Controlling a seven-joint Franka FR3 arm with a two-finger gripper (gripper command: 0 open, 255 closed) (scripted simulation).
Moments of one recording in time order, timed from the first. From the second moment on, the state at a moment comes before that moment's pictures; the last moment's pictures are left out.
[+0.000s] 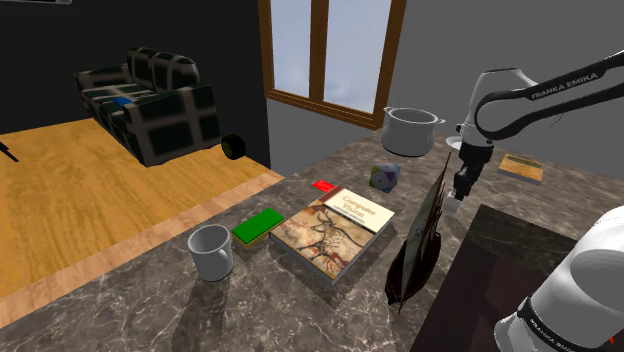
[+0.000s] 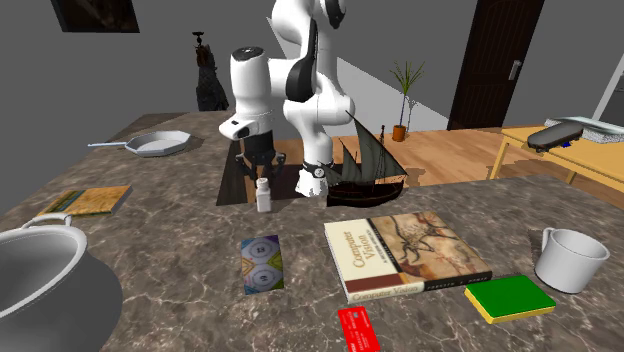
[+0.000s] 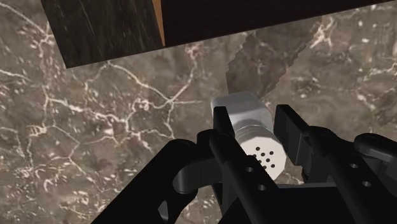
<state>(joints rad) -0.16 -0.53 -0.37 -2.74 -0.26 2.14 -0.29</state>
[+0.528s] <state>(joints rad) -0.16 -0.59 -0.34 -2.67 -0.25 2.01 -0.29</state>
